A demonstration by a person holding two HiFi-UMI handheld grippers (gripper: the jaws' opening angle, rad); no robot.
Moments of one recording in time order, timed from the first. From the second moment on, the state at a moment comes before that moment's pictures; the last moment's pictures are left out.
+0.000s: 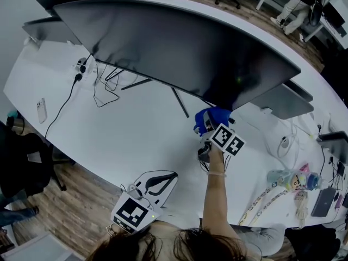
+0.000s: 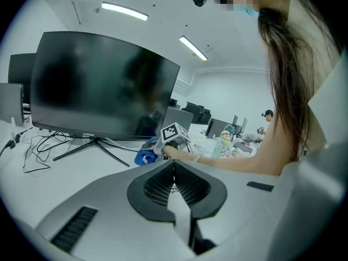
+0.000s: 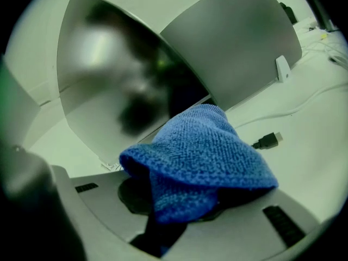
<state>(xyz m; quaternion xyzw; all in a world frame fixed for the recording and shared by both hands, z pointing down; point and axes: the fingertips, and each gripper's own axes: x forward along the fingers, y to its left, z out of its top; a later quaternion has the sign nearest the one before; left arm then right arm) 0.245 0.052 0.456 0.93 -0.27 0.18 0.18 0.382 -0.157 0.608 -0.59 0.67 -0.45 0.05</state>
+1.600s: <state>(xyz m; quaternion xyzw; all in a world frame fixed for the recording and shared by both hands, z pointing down) 0.159 0.017 0.443 0.94 -0.26 0.17 0.17 0.315 -0.188 0.602 -0.62 0.66 -0.43 0.06</state>
